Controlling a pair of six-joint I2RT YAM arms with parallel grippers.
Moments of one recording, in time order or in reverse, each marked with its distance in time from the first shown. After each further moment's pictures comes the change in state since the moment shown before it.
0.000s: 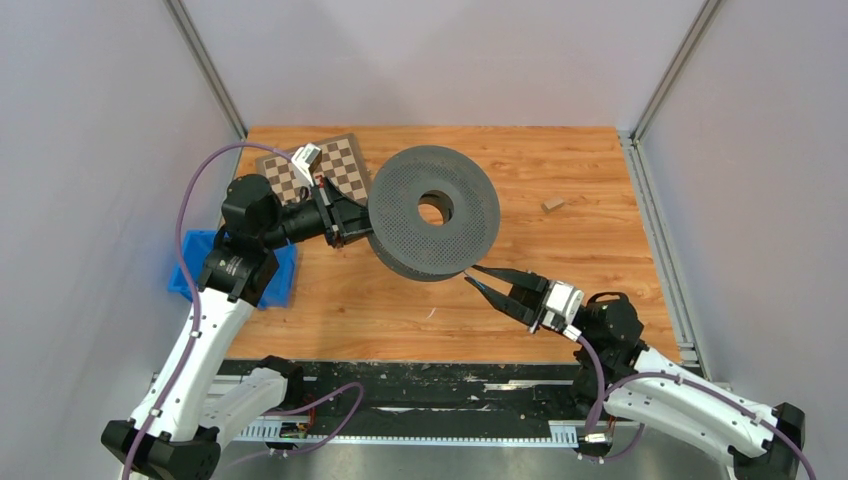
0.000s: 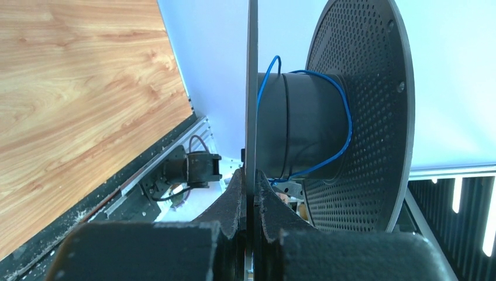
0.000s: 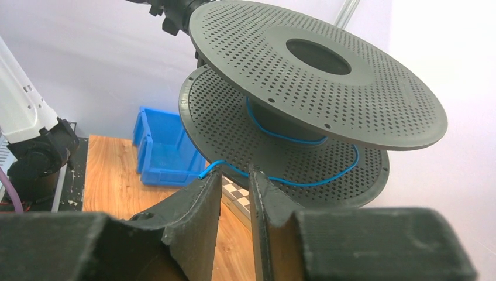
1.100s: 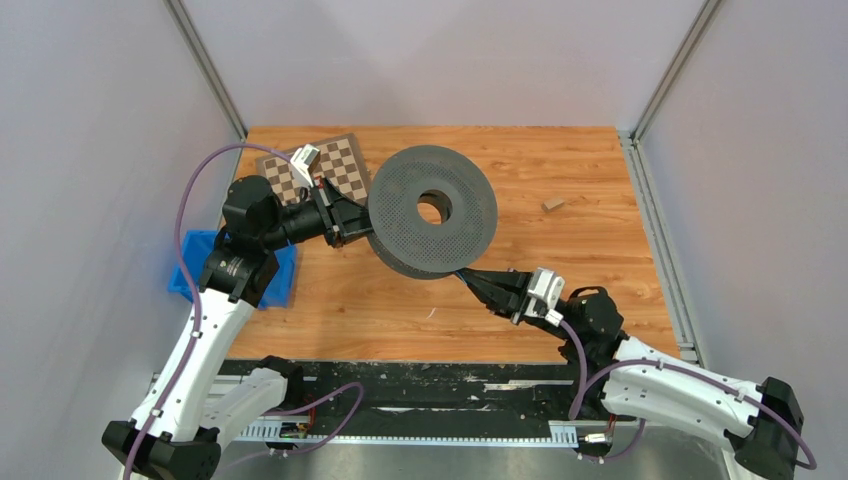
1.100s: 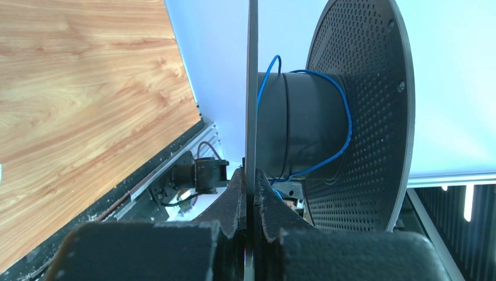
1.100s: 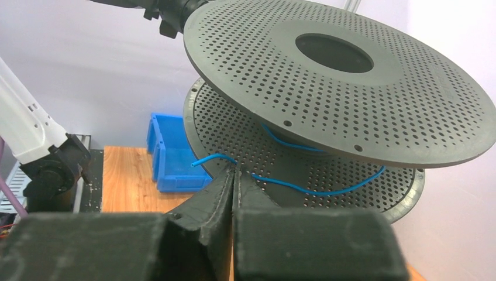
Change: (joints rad) left arm 0.005 -0.004 -0.013 0.004 -0.024 0.021; right arm 0.047 0.159 0.009 0.145 0.066 0.087
